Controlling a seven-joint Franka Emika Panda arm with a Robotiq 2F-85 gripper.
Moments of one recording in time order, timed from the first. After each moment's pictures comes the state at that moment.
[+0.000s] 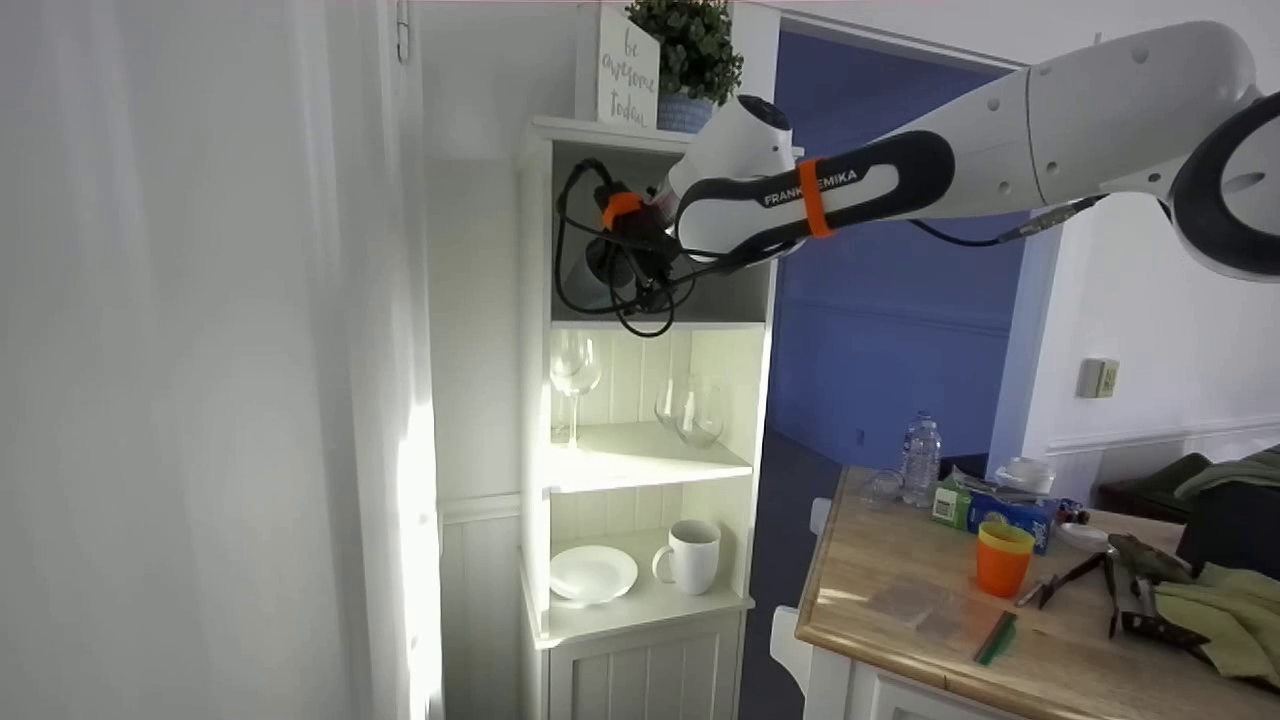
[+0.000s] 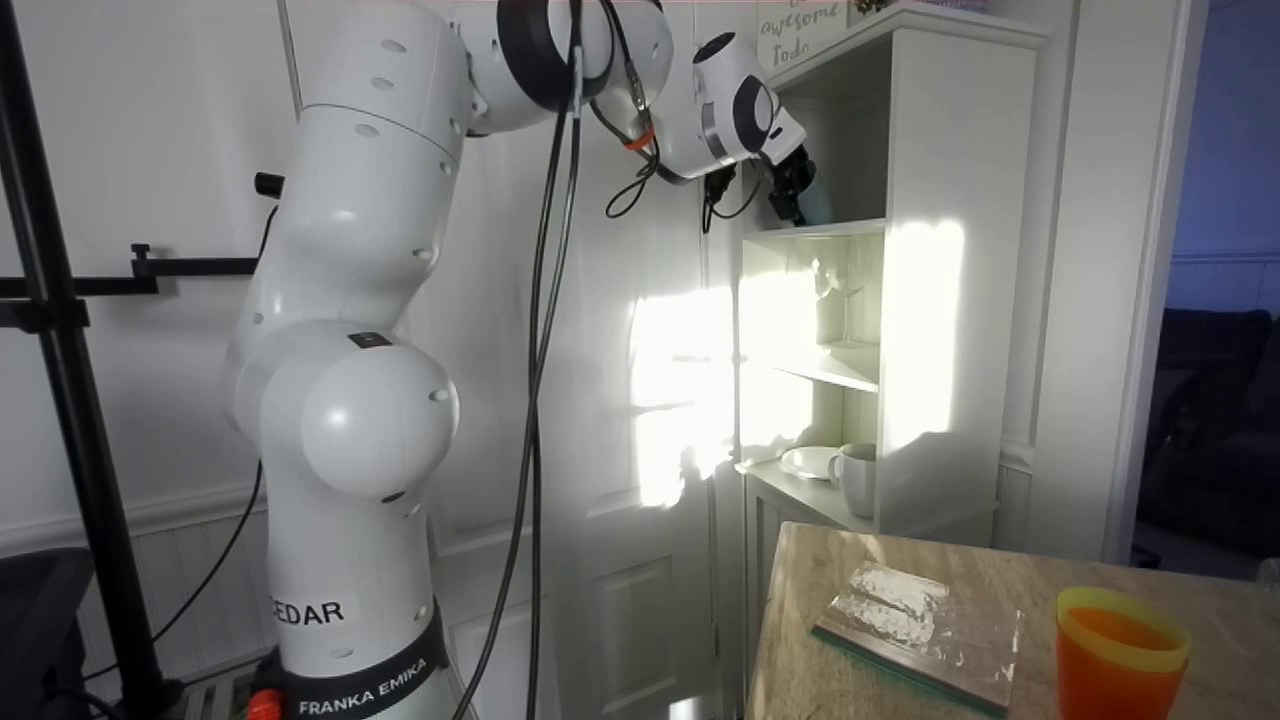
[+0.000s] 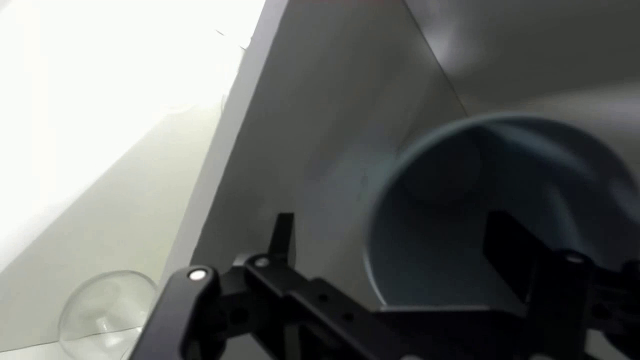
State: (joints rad) arm 0.26 0.33 0.04 -1.42 -0.23 2.69 1.65
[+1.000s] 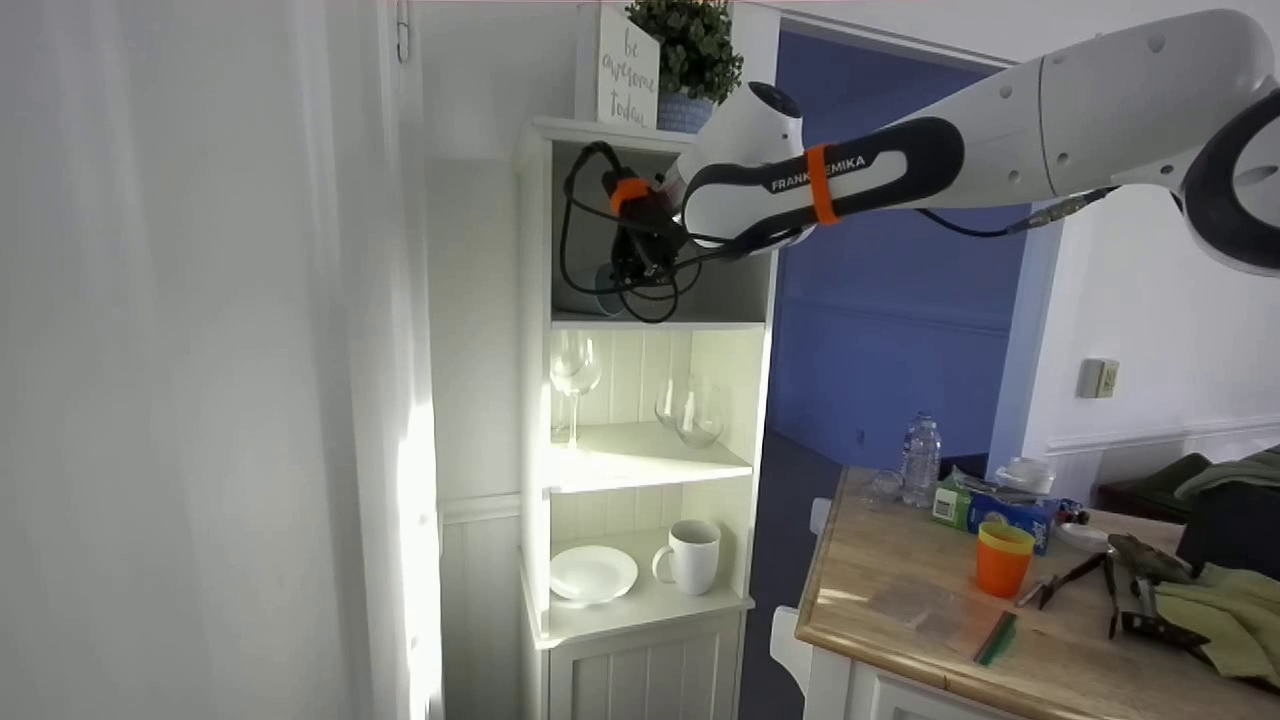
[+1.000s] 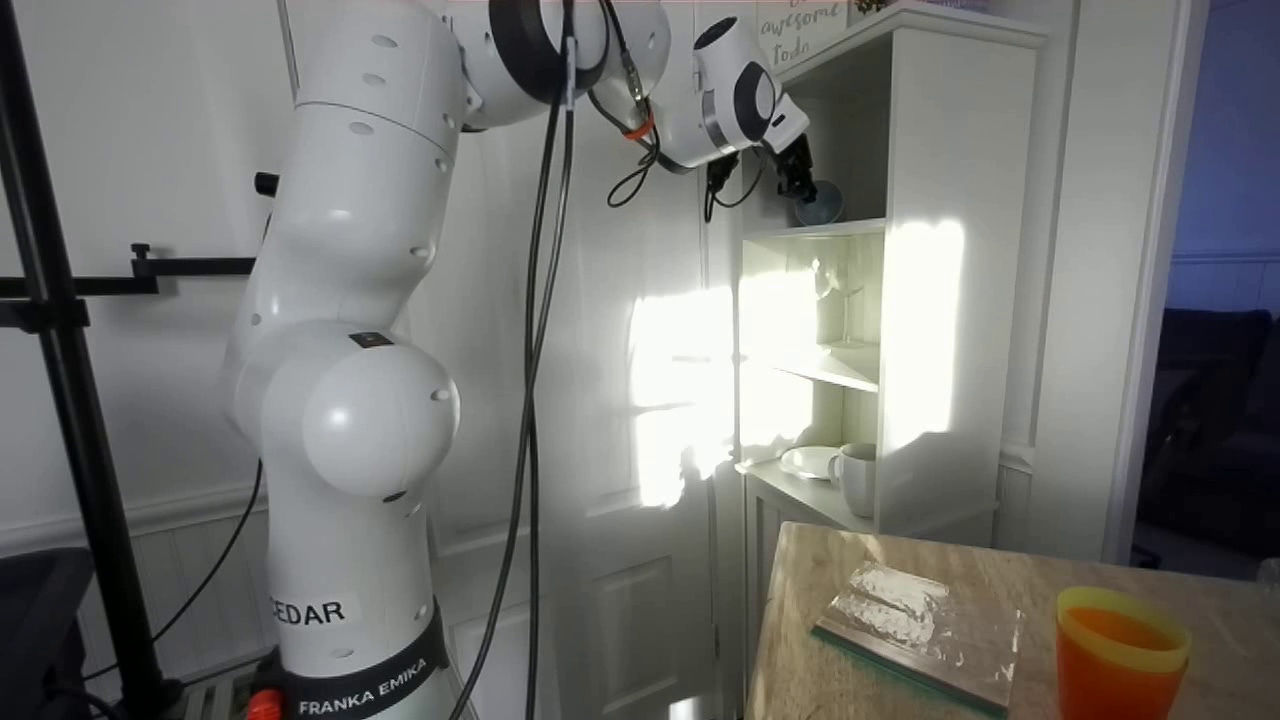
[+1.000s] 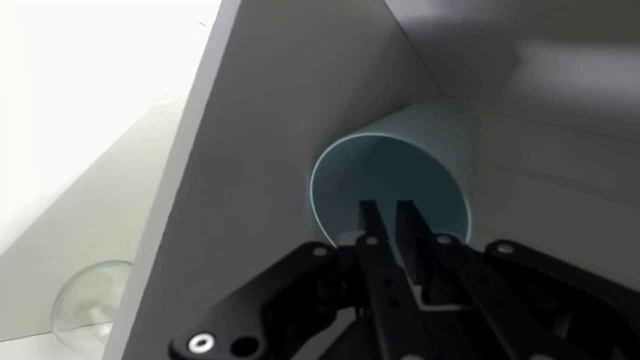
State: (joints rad) arm 0.26 0.31 0.01 -1.42 -0.20 2.69 1.65
